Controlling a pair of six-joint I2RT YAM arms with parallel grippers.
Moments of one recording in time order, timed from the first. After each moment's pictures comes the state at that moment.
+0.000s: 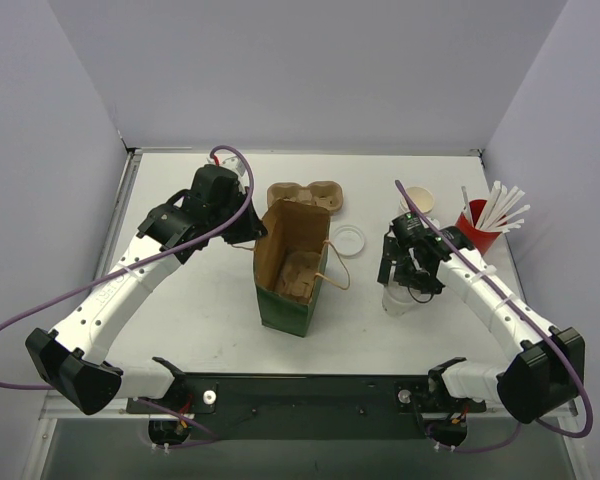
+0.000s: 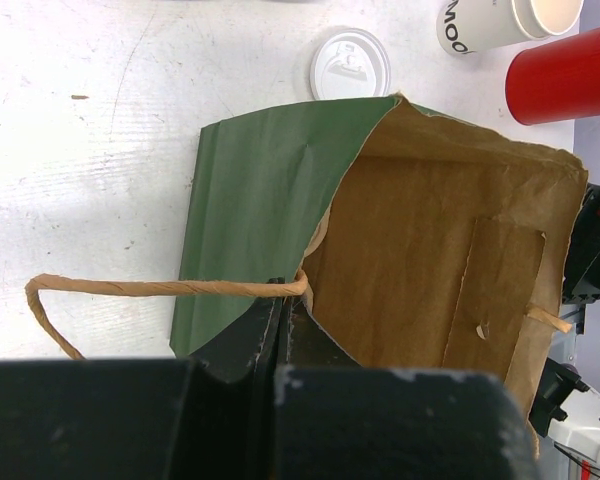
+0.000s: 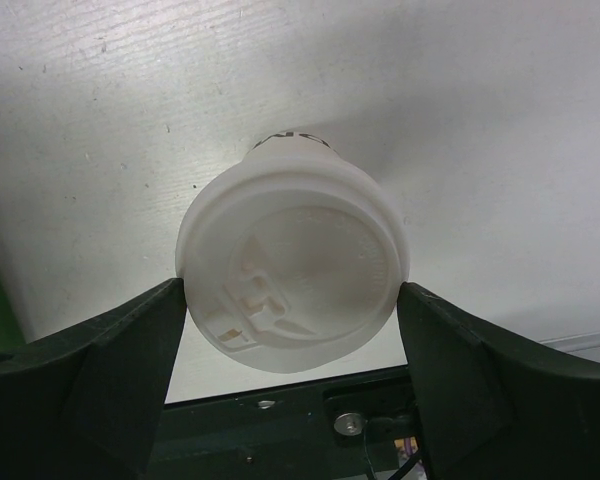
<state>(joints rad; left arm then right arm) -0.59 1.31 1.43 -0.82 0.02 -0.67 0.42 1.24 1.00 -1.01 0.25 0.60</state>
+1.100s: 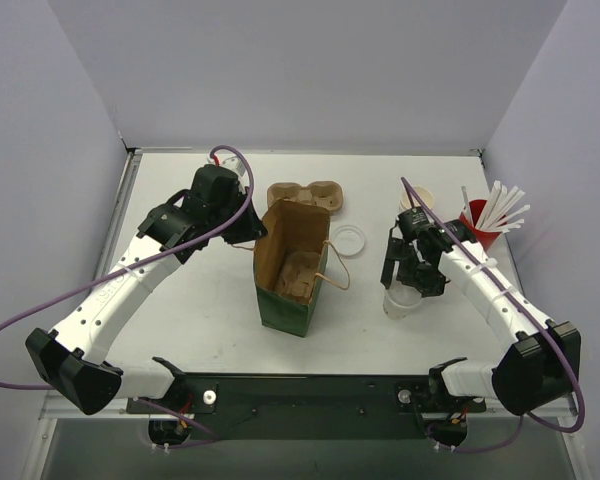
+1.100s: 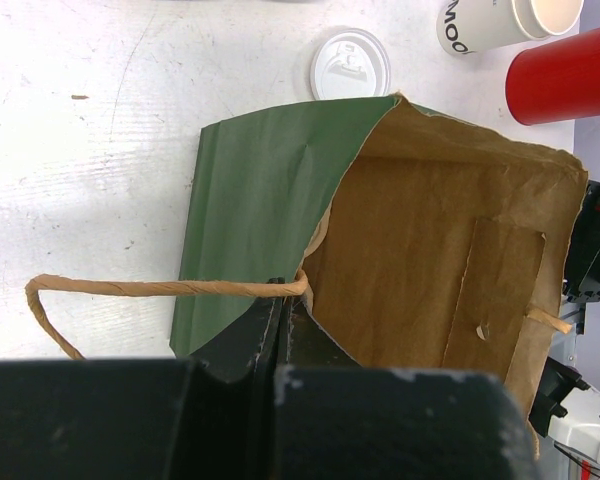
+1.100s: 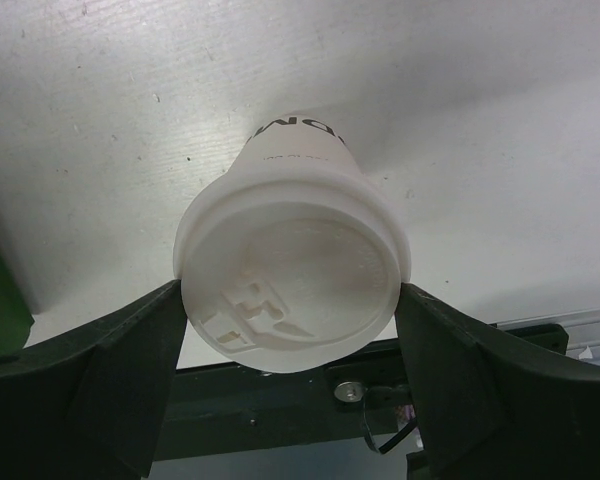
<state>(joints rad) -0.59 1.31 1.43 -0.82 0.02 -0.67 0.36 1.28 1.03 -1.08 0.17 0.57</state>
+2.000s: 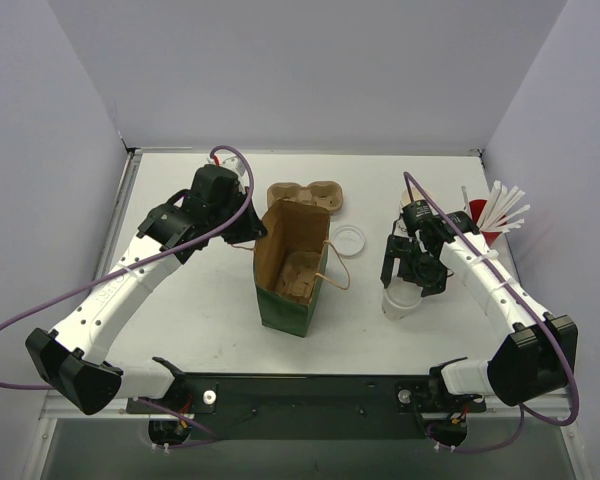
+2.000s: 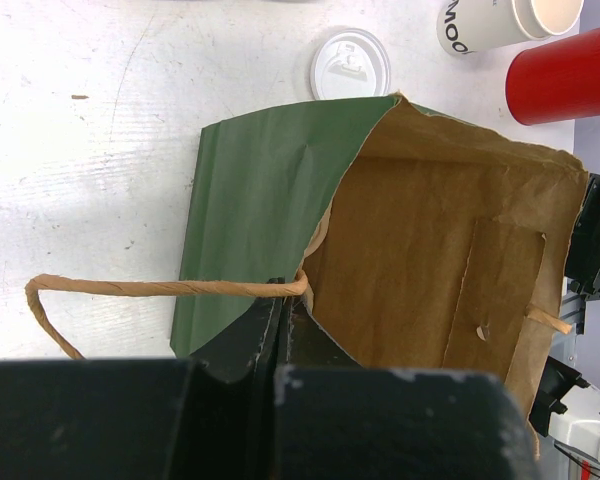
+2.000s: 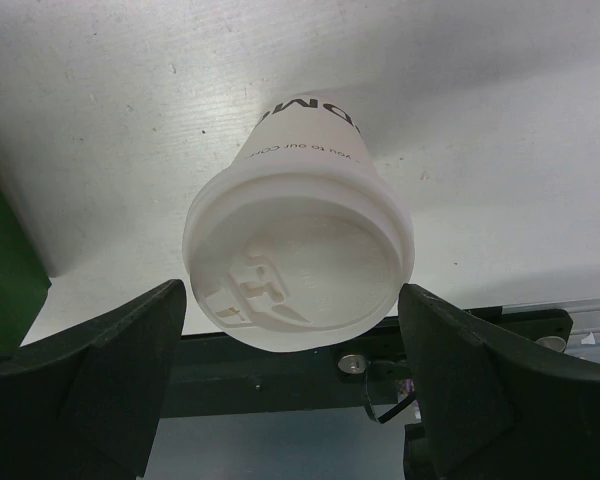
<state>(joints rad) -0.58 1.31 1.43 -0.82 0.02 -0.67 0.31 1.33 1.10 -1.14 0.07 0.51</state>
